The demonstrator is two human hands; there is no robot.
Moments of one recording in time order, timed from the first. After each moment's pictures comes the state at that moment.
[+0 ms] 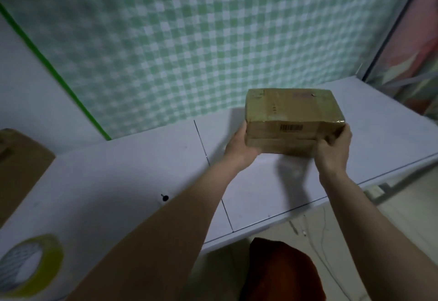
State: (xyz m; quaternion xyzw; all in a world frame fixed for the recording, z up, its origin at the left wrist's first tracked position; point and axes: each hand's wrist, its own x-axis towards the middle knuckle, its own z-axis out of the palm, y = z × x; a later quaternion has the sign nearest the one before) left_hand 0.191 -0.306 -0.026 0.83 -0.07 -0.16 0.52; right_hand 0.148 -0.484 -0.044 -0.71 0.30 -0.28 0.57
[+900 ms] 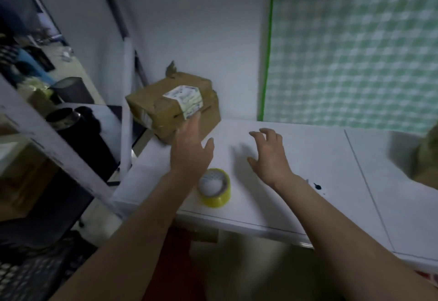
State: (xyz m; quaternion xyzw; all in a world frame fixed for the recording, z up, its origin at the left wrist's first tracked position) left_hand 0.042 0.112 0.022 0.92 0.16 0.27 0.25; right_hand 0.114 -0.056 -0.012 -0.93 -0.25 -0.05 0.25
